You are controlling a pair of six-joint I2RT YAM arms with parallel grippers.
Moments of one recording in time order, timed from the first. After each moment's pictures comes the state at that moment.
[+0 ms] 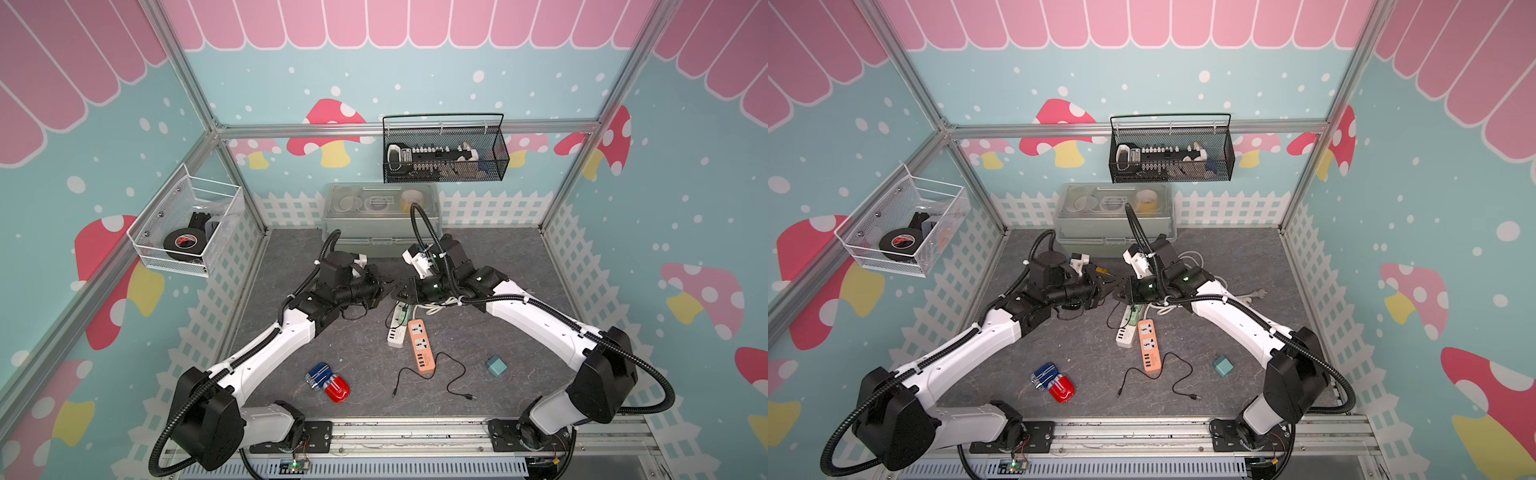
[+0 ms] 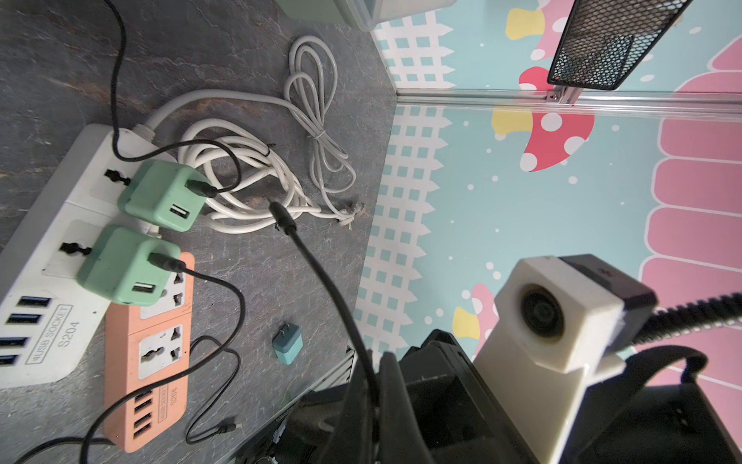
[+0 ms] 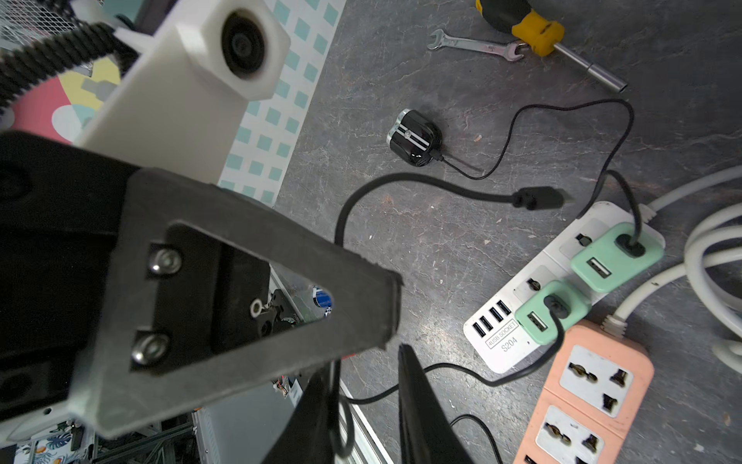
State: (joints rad) left arm -0.49 1.29 0.97 -0.10 0.49 -1.34; right arm 0.69 1.55 1.34 -0.51 -0.51 0.54
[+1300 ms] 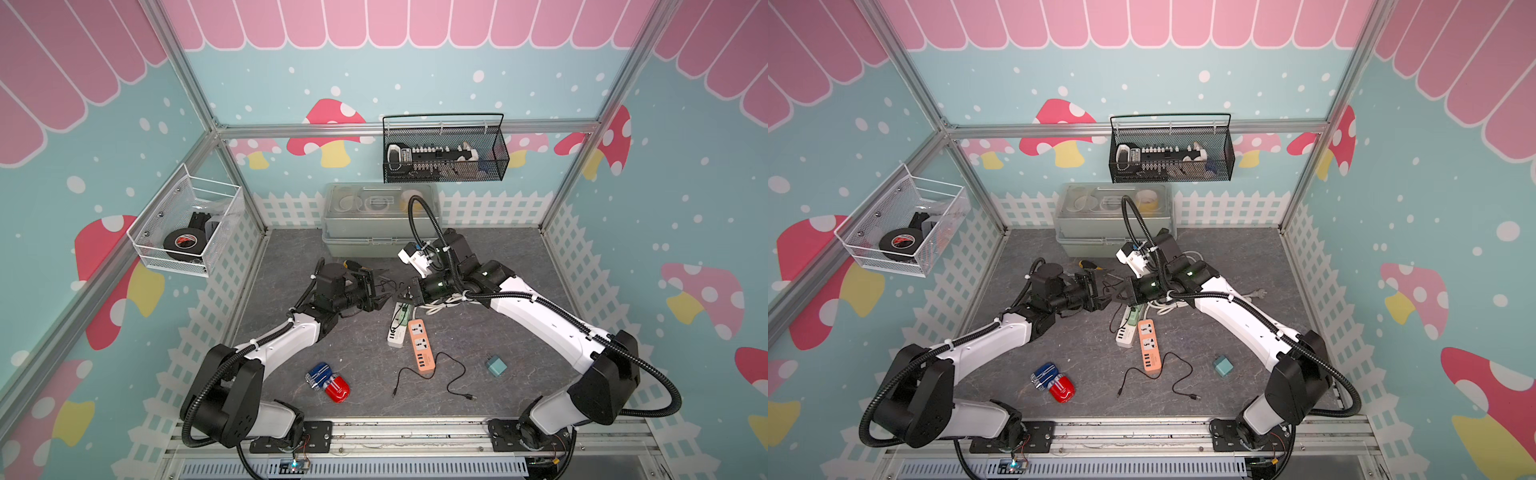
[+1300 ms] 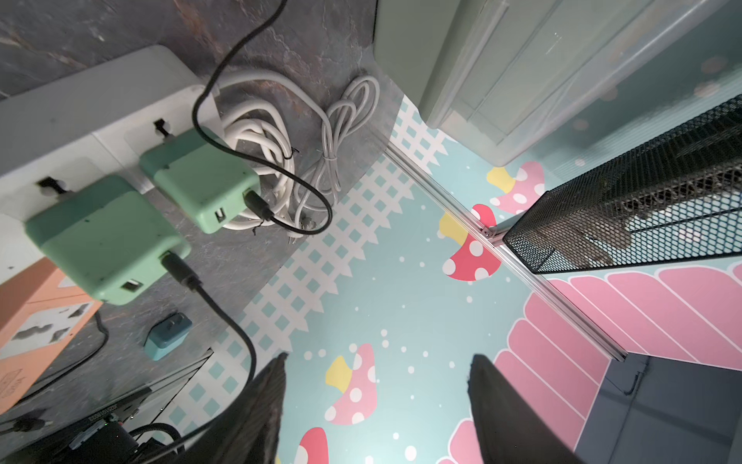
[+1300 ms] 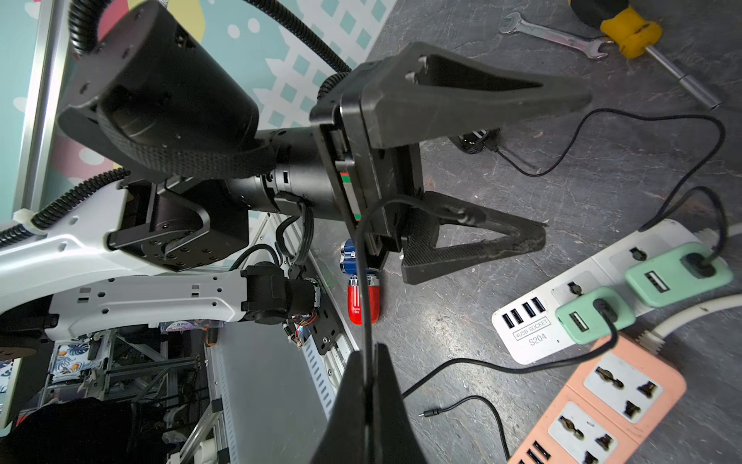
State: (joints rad) left arm -0.39 1.40 0.75 0.31 0.52 -2.01; right arm 0.68 1.53 1.41 -0.61 -0.65 0.40
